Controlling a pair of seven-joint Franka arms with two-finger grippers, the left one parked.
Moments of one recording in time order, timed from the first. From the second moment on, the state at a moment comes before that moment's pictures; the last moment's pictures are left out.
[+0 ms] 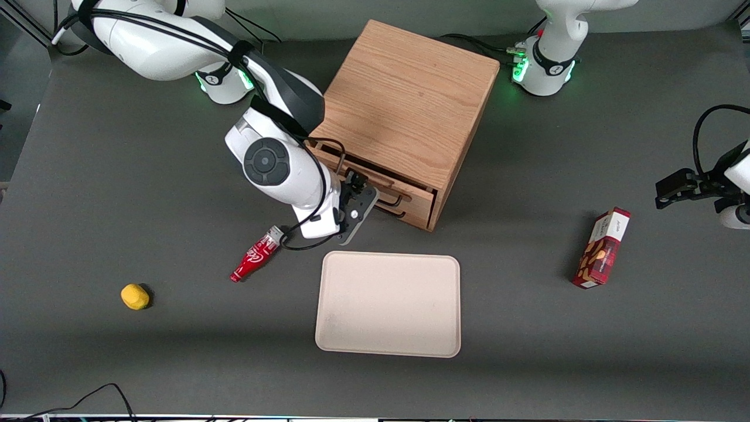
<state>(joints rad) 0.06 0.66 0.72 -1.41 -0.16 1.96 -0.19</state>
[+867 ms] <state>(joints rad) 0.05 0.66 0.60 -1.37 -0.16 2.03 -0.33</state>
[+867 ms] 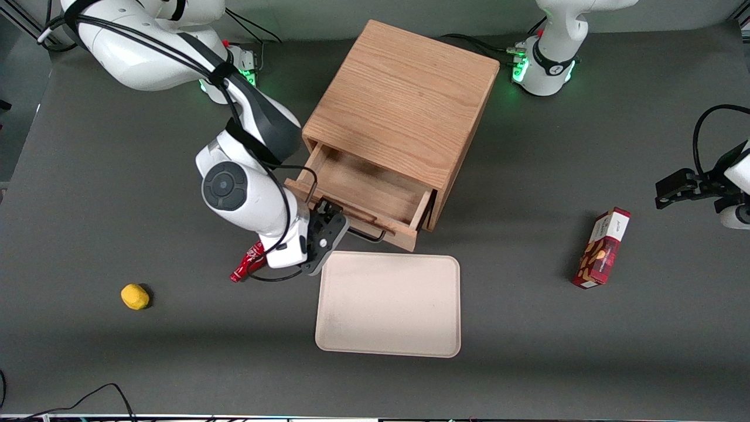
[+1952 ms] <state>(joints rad) 0.00 0.75 0.54 -1.22 -0.16 2.05 -0.43</state>
